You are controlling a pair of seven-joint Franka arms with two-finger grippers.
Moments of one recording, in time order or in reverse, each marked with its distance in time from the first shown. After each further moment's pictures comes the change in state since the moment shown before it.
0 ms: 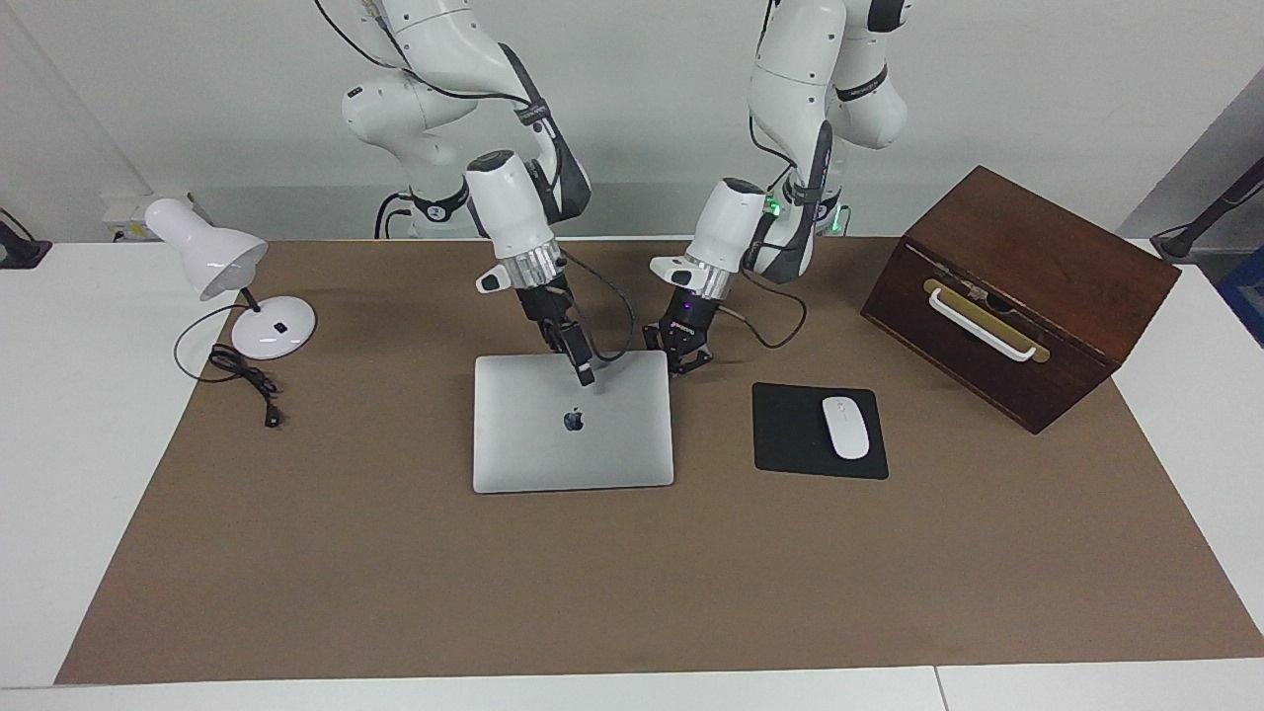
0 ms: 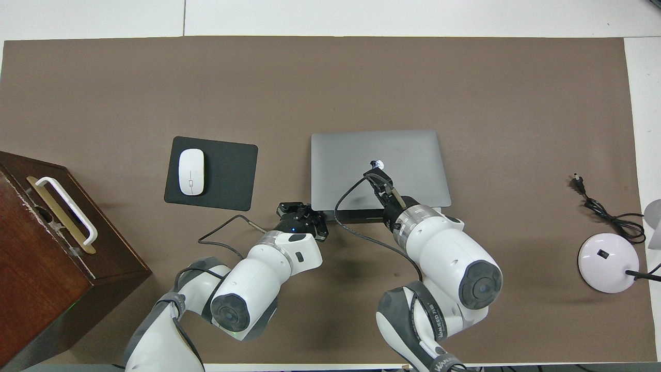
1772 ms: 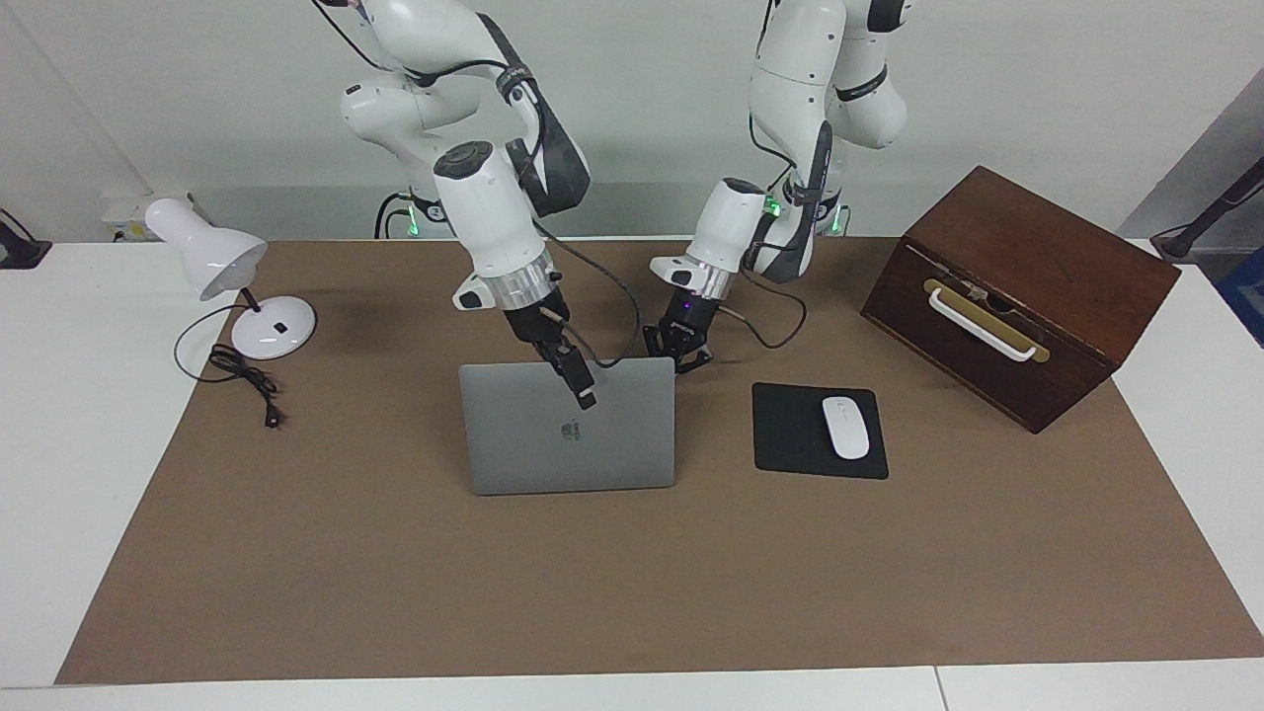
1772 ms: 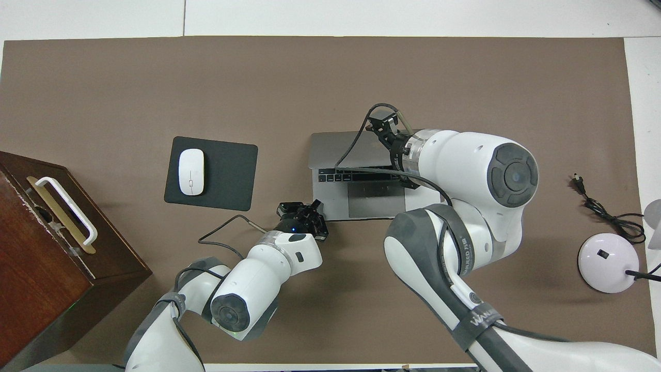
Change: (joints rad) left arm 0.000 0.001 0.000 0.000 0.000 0.003 0.001; right arm -0.123 0.073 -0.006 0.439 -0.001 -0.555 -0.088
